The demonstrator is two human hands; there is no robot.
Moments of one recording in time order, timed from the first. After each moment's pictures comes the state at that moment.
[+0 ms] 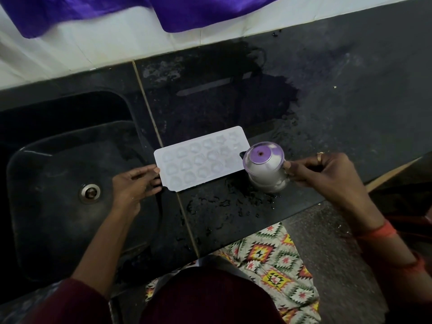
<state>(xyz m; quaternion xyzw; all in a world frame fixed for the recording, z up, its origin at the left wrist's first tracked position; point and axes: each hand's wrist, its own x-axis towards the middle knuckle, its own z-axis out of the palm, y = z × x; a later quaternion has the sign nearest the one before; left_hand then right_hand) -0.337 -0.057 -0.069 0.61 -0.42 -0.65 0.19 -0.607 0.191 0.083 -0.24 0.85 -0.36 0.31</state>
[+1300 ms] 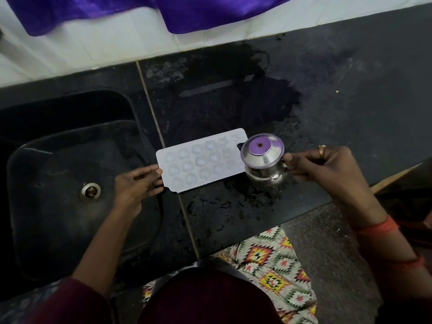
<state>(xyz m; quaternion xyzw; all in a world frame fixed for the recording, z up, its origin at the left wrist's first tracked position) -0.336 -0.056 -0.066 0.59 -0.42 -0.67 0.19 -0.616 0.178 0.076 -0.24 0.81 -0.44 0.31</state>
